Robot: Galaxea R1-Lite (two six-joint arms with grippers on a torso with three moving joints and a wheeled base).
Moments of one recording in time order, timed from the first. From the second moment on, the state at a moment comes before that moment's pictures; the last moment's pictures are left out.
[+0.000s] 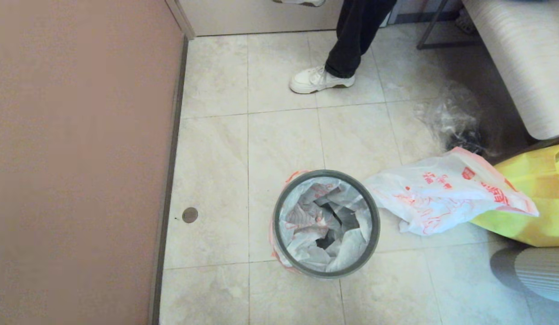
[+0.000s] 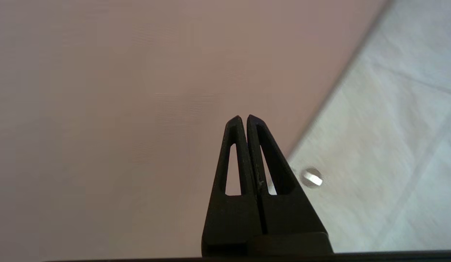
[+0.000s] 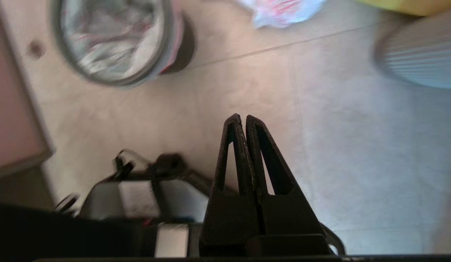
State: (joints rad) left arm -0.13 0.68 -0.50 -0.20 0.88 -0.21; right arm -0.05 0.34 -0.79 0.78 0.13 0.18
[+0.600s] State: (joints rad) left arm -0.03 0.38 -0.23 -0.23 0.80 -0.17; right arm -0.08 0.28 -0.77 0.77 -0.04 0.23
